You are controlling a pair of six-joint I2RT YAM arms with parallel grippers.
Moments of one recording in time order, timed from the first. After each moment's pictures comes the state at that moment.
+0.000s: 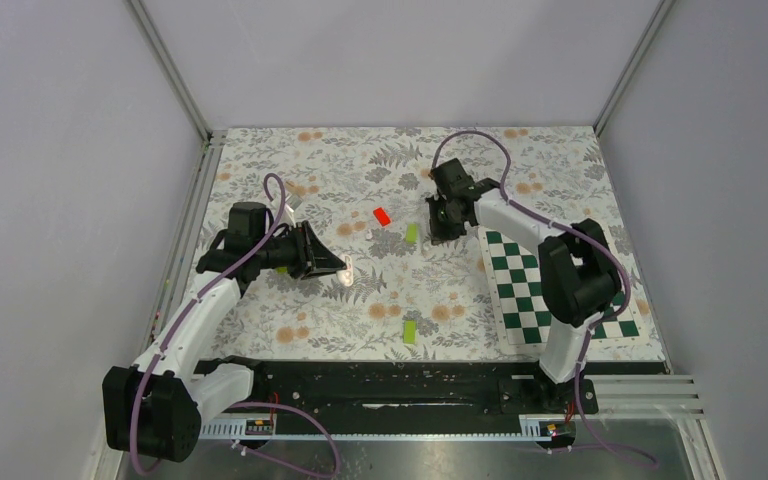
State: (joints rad) left arm -0.17 1.05 0.75 -0.45 0.84 -0.65; right arm 0.51 1.88 1.39 -0.61 -0.04 0.40
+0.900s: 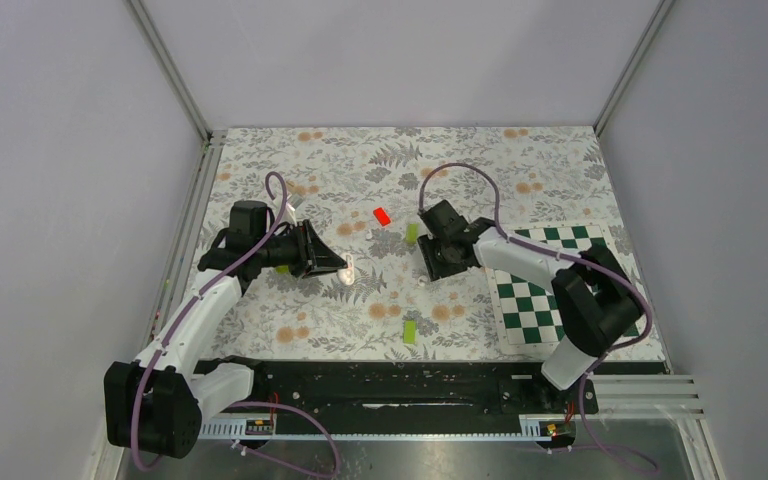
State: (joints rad) left arm -0.17 1.07 0.75 -0.42 0.86 -0.65; right arm 0.67 1.69 1.06 -0.54 0.06 0.26
